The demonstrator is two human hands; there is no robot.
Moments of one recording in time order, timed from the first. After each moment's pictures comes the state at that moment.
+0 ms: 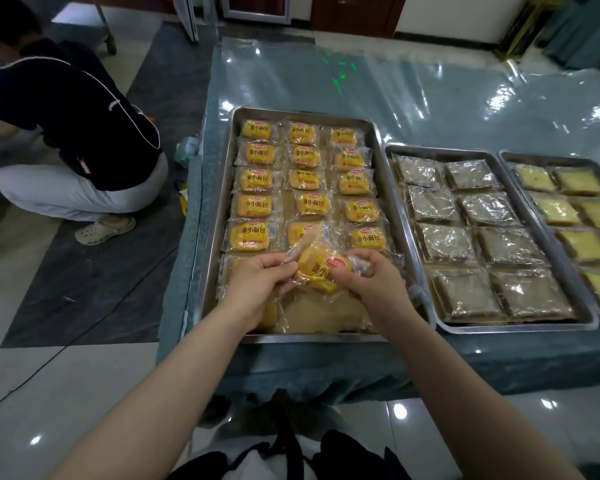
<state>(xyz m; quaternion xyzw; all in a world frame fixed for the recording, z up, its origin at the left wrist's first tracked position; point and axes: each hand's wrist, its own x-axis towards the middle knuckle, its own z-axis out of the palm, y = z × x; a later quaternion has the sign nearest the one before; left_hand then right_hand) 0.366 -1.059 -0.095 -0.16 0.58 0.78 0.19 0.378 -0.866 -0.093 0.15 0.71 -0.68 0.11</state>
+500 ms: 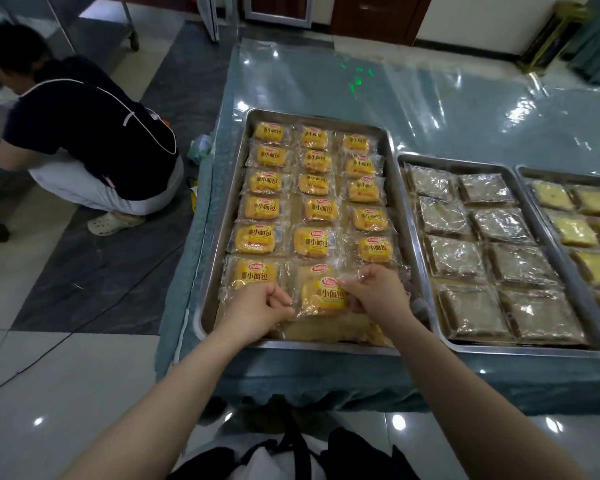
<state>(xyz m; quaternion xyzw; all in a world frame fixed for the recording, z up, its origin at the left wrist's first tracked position) 0.381 -1.068 -0.123 -0.06 0.84 0.50 0.20 0.353 -0.852 -0.118 0.17 0.84 -0.51 0.12</state>
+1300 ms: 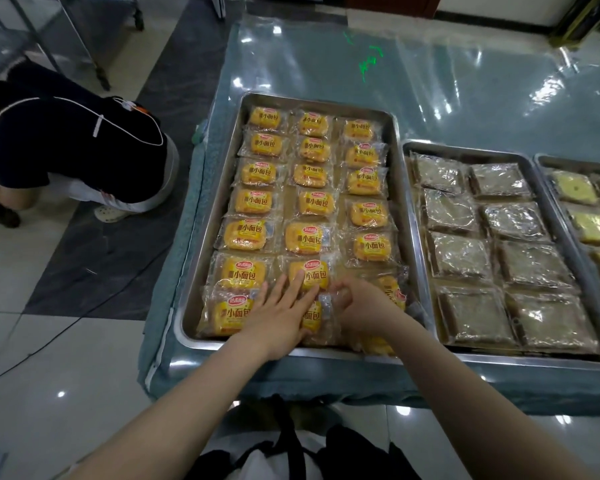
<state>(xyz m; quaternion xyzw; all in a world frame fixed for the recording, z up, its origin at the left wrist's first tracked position) 0.370 -1.019 -0.172 0.19 0.95 0.09 0.23 0.334 -0.834 -0.144 0.03 0.90 -0.31 0.31</state>
